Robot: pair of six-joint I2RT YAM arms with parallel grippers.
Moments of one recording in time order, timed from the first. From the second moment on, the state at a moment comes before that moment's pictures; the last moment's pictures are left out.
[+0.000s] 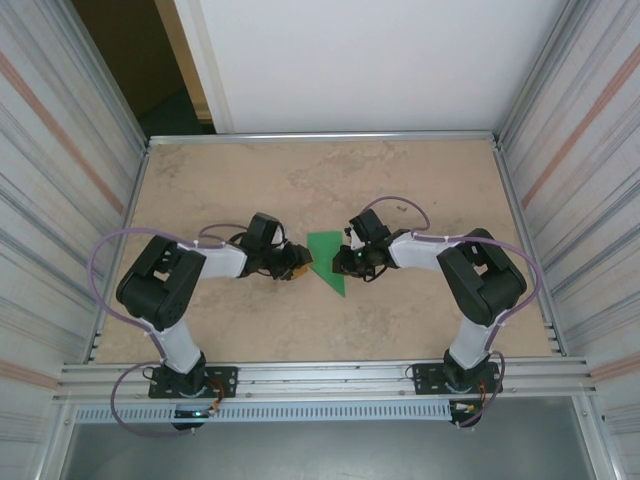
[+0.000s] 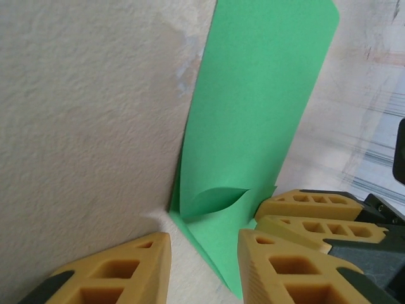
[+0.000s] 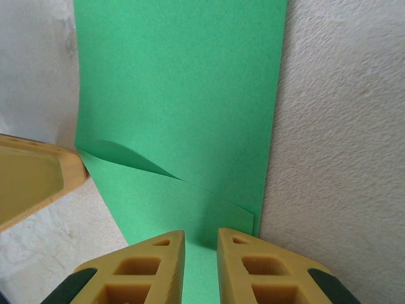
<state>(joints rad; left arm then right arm) -0.51 1.75 0.77 0.10 0.56 -1.03 0.61 1.77 0.90 -0.20 -0.36 0.68</state>
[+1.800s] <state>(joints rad) -0.49 1.83 0.81 0.22 0.69 -1.04 0.58 1.76 0.89 -0.16 -0.40 0.68</state>
